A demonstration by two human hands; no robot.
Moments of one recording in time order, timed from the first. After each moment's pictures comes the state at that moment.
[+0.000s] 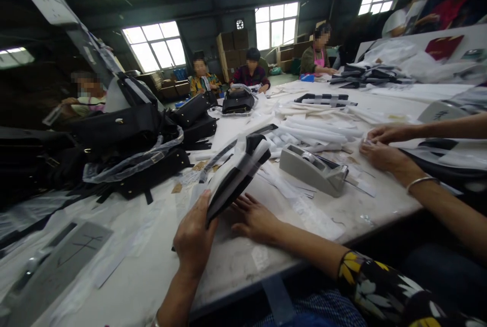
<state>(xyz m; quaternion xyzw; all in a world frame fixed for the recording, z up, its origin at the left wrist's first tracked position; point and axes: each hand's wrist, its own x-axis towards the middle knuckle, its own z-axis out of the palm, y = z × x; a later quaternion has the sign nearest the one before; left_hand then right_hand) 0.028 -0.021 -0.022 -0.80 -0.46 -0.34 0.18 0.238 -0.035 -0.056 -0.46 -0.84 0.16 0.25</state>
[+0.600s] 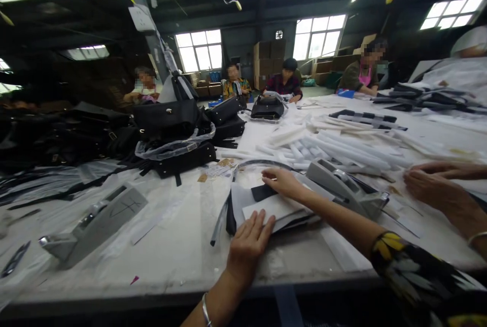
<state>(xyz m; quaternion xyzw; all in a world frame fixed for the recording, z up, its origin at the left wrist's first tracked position) 0.075 -0.061 -0.069 -0.85 -0.32 -0.32 0.25 0.273 0.042 0.014 -0.61 -0.71 0.20 0.27</state>
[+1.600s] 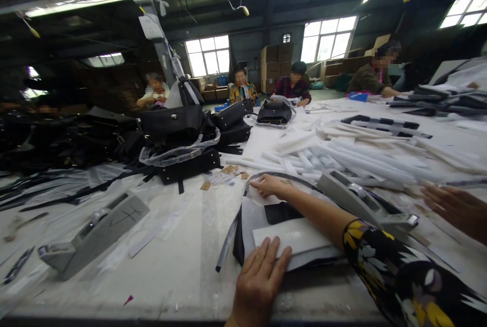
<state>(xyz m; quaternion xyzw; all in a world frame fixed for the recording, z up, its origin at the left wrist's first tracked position) 0.090 -0.077 -0.065 -0.83 -0.31 -0.39 0.25 0.244 0.133 -0.025 -0.64 -0.52 0.48 0.29</state>
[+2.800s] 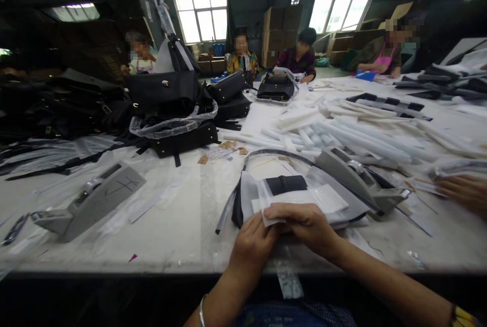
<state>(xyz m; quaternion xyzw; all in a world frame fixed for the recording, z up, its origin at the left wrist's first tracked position) 0.084 -0.080 -0.059 -0.87 -0.32 -0.37 0.10 0.264 -0.070 -0.015 -0.35 -0.79 0.23 0.45</state>
